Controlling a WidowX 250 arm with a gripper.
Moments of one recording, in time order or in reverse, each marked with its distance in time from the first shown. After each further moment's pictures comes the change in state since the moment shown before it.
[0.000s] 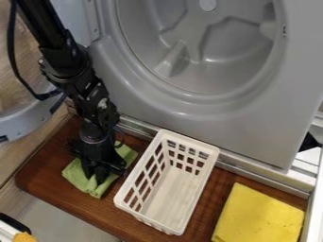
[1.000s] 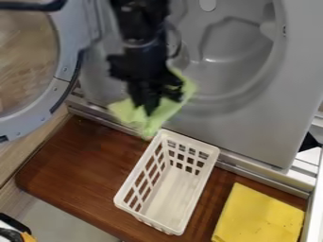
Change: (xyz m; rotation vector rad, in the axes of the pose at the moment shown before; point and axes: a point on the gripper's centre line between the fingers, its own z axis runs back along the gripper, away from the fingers) arm 0.040 -0.073 0.177 -0.131 -0.197 -0.130
